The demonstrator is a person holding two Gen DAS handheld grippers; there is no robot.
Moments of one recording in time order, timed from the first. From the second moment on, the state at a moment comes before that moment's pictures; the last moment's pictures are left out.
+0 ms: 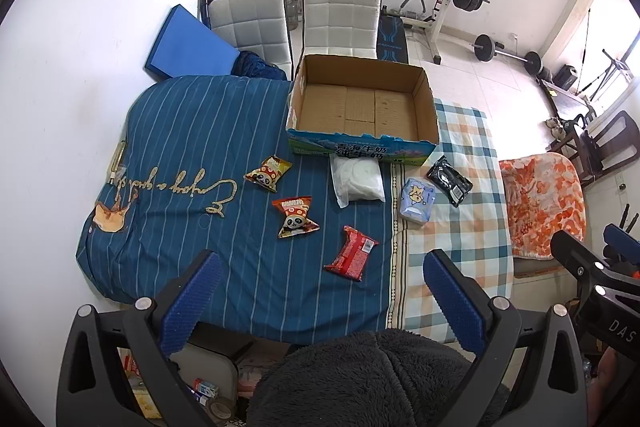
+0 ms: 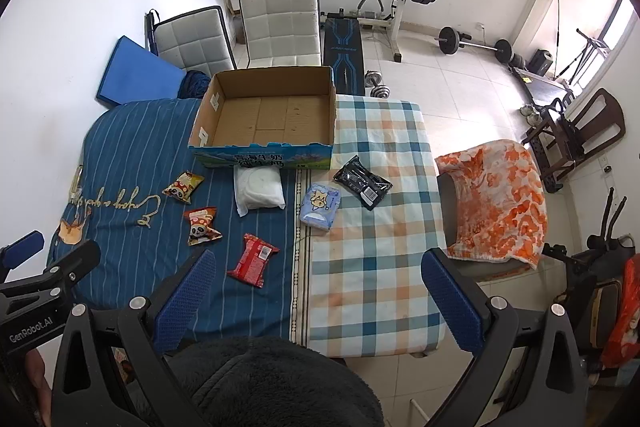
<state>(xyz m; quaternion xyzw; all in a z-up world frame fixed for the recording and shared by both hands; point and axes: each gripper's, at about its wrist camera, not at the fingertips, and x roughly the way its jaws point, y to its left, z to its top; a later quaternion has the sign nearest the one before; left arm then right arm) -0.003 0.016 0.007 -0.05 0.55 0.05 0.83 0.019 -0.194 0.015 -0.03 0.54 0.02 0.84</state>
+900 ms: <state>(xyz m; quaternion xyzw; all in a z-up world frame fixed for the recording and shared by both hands) 0.079 -0.013 -0.213 0.00 0.68 0.03 0.73 0.108 -0.262 -0.198 -0.01 0.67 -0.02 0.74</state>
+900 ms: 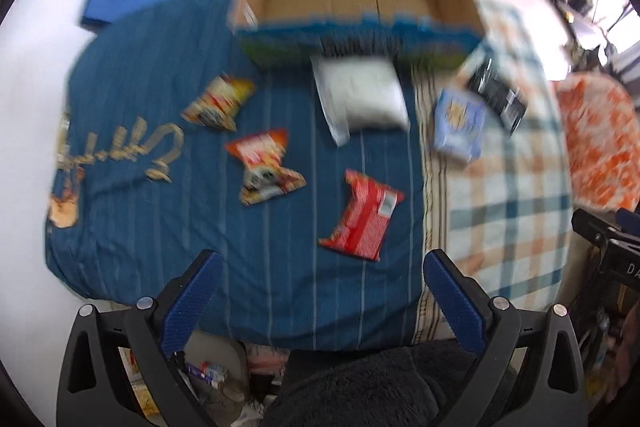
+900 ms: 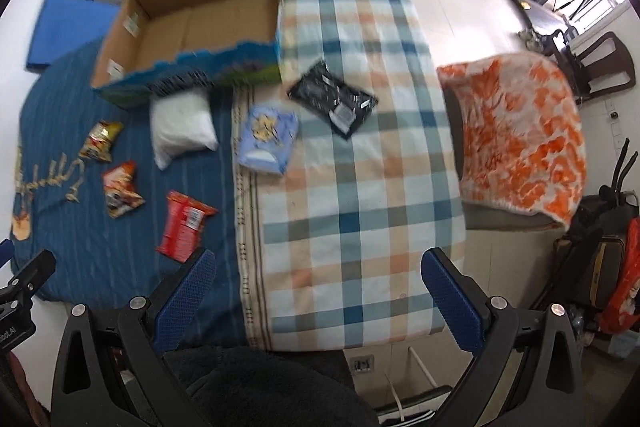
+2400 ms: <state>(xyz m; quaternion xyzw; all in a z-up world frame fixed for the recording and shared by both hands) 0.135 0.063 -0.269 -0.08 0.66 0.11 0.74 0.229 -0.127 -0.350 0.01 0.70 0.11 0.71</state>
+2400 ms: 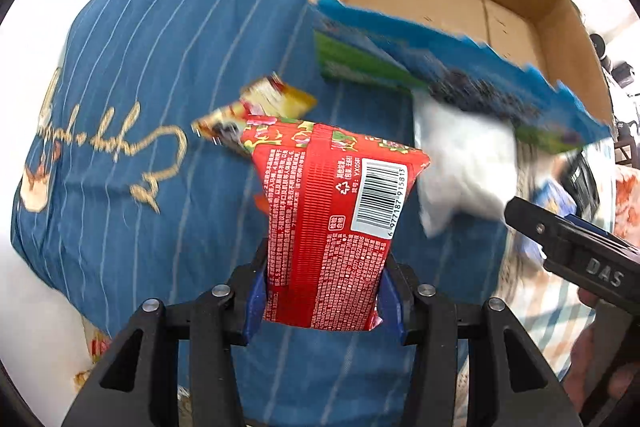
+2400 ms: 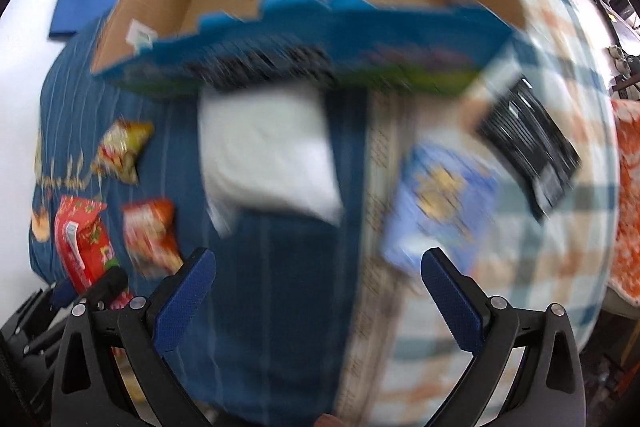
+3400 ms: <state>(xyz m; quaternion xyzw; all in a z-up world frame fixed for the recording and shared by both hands) 0.177 0.104 -0.323 -0.06 0.69 0.04 0.72 0.266 -0.030 -0.402 -0.01 0.74 0.03 0.68</state>
